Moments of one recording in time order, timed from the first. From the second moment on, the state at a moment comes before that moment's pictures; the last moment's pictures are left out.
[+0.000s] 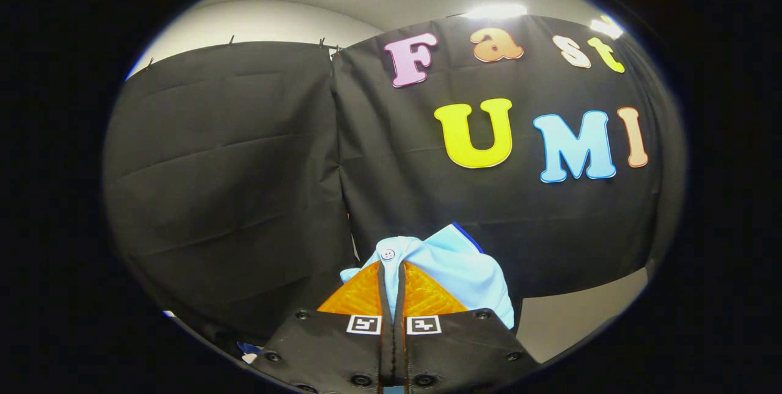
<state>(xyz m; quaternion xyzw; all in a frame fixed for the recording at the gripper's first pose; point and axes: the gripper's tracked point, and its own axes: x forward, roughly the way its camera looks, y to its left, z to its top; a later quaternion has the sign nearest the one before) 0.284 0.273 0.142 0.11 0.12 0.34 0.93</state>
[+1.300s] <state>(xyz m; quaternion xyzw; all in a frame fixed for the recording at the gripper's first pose) 0.271 0.394 -0.078 0.08 0.29 0.28 0.91</state>
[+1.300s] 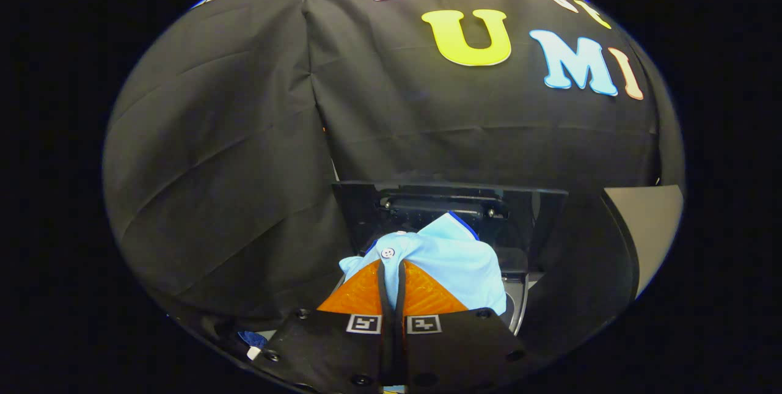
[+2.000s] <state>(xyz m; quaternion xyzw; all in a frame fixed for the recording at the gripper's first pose) 0.295 0.388 -0.213 0.08 0.39 0.20 0.89</state>
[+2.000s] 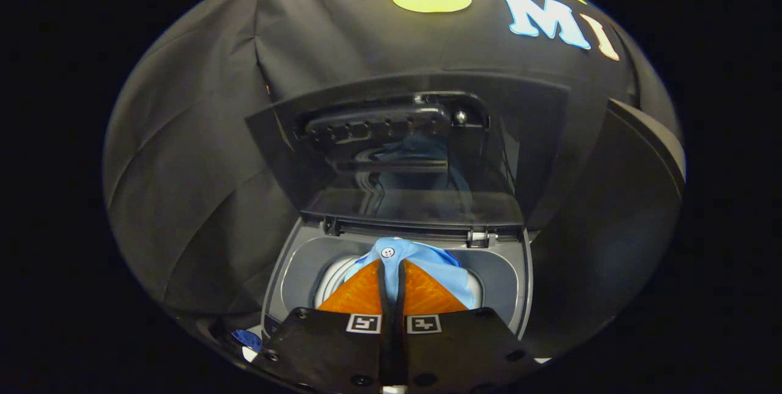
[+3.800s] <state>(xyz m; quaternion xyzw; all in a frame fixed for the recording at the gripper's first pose) 0.363 0.351 -0.069 0.08 0.27 0.19 0.94</state>
